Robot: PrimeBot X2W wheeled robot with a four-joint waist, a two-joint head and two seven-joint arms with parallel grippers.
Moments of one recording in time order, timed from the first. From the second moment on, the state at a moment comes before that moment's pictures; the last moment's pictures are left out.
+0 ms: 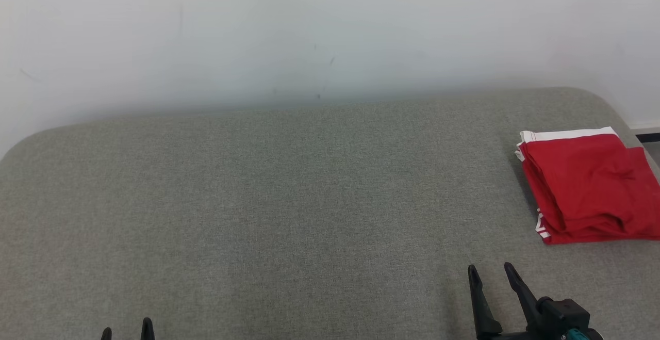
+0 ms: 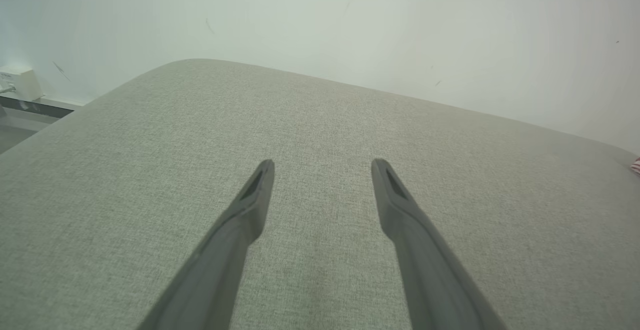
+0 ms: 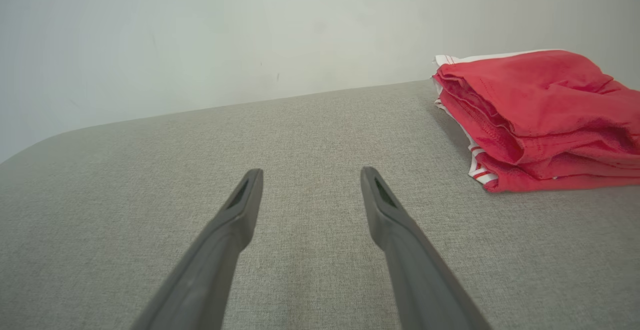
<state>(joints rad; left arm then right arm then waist) 0.16 0.07 0.12 0.18 -0.29 -0.13 -0.26 -0.04 -0.05 0.07 0.38 0.18 0.13 -0.26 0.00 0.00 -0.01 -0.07</state>
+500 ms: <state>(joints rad) 0.16 0.06 0.12 0.24 -0.31 -0.13 -0.25 -0.01 -0.05 0.08 0.43 0.19 0.13 -0.25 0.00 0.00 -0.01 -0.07</state>
